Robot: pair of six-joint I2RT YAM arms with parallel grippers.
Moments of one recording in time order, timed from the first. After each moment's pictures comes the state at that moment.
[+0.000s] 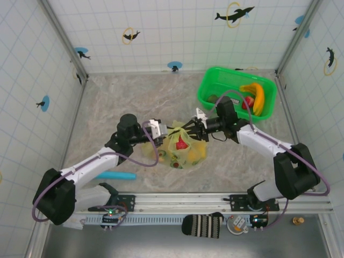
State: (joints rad) left arm -0.60 1.17 0.59 0.43 0.81 0.43; right arm 0.52 1.44 0.85 0.01 -1.09 -0.44
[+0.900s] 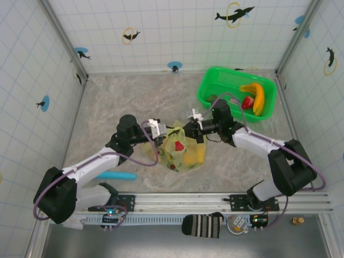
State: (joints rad) left arm -0.60 1.18 0.57 0.50 0.82 0.38; right arm 0.56 1.48 0.80 0.26 -1.09 -0.24
